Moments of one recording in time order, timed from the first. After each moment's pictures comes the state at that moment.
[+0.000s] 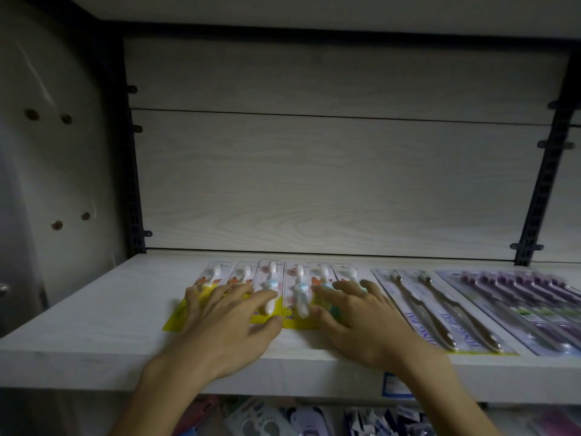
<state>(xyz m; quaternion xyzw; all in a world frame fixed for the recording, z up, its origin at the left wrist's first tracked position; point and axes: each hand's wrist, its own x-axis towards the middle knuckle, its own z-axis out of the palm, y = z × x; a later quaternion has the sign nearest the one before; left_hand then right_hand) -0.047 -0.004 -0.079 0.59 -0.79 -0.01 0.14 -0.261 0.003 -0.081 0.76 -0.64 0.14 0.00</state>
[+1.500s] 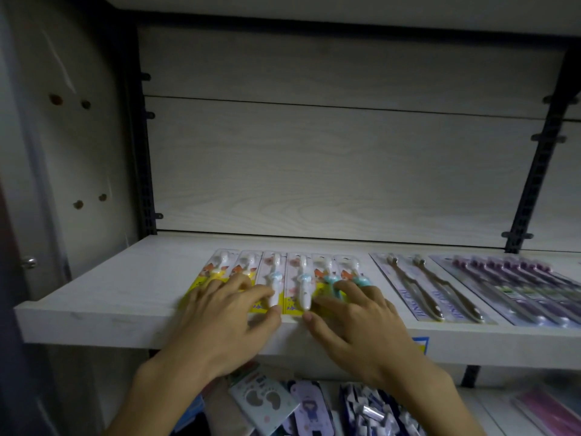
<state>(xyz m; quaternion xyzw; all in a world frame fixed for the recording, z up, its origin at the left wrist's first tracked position) -0.031 0.033 -0.095 0.55 -0.80 0.05 0.23 -0.238 0.063 -0.094 0.75 -0.64 0.16 0.04</state>
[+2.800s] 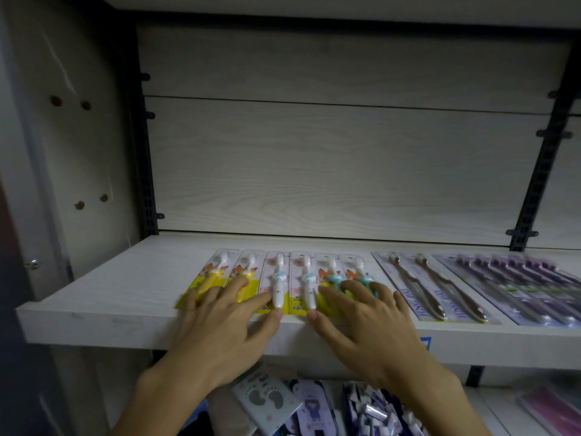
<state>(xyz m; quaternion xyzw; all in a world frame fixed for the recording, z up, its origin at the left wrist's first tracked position) -0.036 0.041 -0.099 0.60 -0.78 0.06 0.17 -0.246 0.062 -0.095 0.74 -0.65 0.16 0.06</state>
